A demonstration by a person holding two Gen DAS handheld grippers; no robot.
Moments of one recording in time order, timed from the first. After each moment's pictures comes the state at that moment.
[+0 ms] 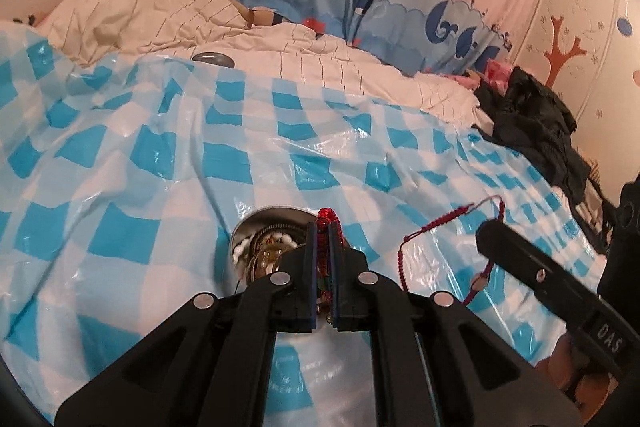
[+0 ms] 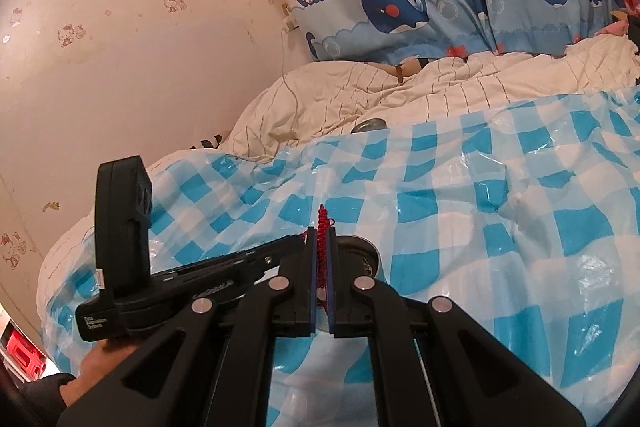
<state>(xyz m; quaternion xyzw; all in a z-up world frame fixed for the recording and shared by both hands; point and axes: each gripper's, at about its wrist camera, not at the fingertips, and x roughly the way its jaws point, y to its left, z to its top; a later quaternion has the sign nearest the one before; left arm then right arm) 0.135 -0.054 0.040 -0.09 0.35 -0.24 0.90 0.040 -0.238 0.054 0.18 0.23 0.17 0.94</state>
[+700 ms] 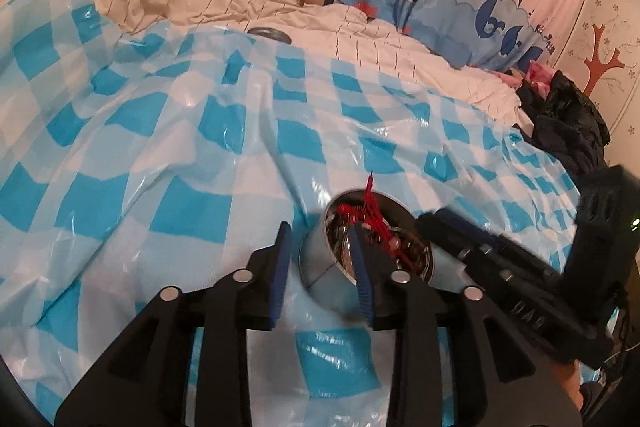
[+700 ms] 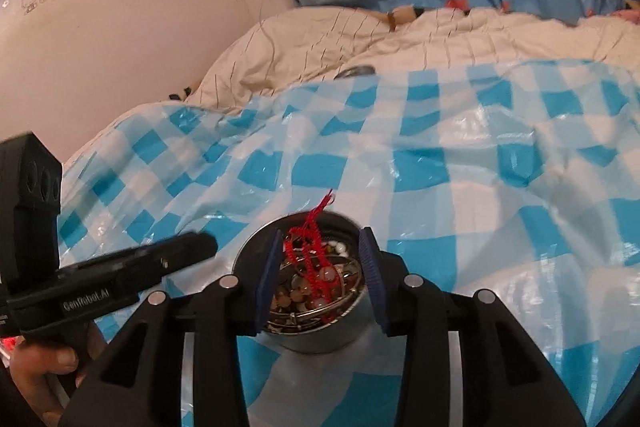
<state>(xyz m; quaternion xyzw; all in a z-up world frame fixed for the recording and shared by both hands) 0.143 -0.012 0.029 -0.09 0.40 -0.17 0.89 0.107 -0.213 0.013 0.15 0.31 0.15 0.93</state>
